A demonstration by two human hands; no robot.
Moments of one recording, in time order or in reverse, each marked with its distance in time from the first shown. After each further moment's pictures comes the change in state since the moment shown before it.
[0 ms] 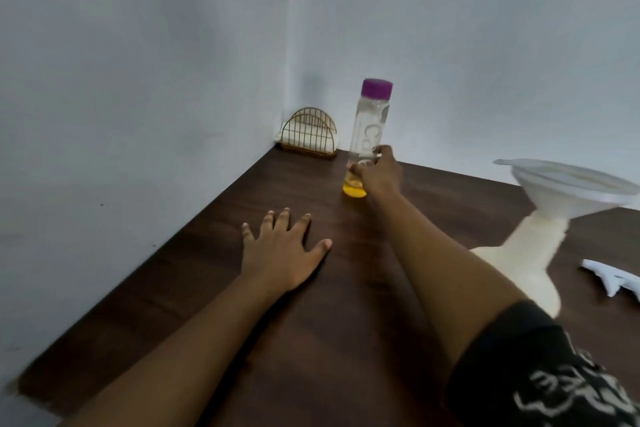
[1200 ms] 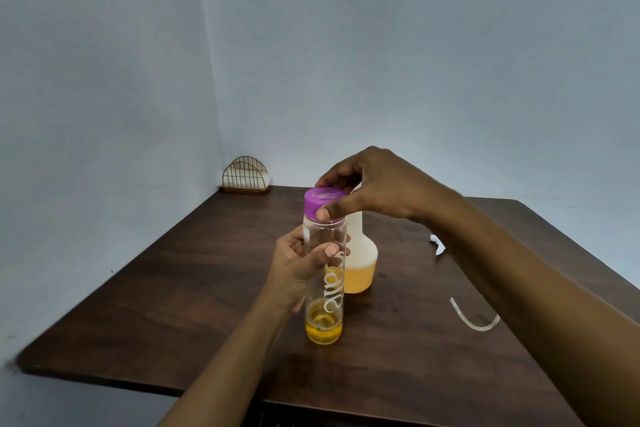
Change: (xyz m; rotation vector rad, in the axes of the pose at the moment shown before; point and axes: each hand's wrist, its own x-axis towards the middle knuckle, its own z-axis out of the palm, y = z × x) left_hand -0.130 0.162 -0.031 -1.706 -0.062 0.528; right_hand -0.184 -0.070 -0.293 -0.260 -0.490 -0.591
